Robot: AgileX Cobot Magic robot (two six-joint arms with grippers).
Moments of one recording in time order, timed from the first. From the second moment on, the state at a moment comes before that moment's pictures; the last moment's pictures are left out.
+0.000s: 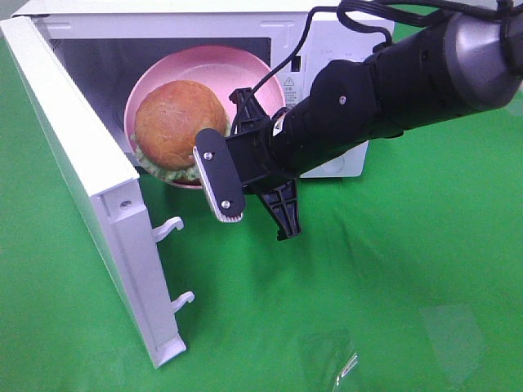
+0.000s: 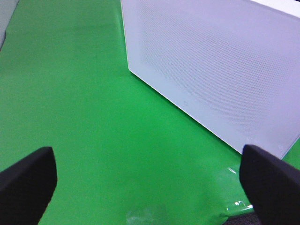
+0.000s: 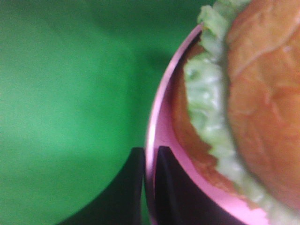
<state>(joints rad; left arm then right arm) -0.03 0.00 -0.52 -0.15 1.08 0.15 0.68 1.91 -1.11 0.26 0.08 -1.62</state>
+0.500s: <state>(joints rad) -0.03 0.00 -0.52 -0.15 1.08 0.15 0.68 1.88 -1.08 0.34 0.24 -1.62</state>
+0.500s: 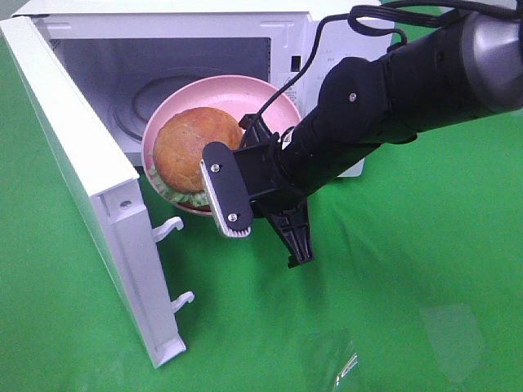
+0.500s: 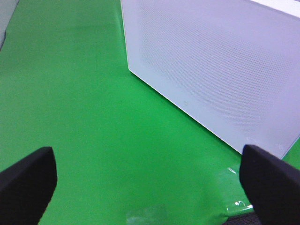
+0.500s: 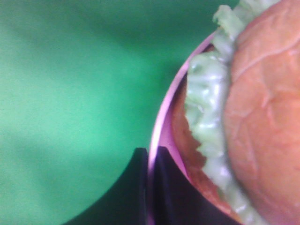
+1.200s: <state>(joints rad) -0.03 0.00 -0.52 -0.15 1.08 0.15 0.67 1.88 -1.08 0.41 0.34 -1.61</state>
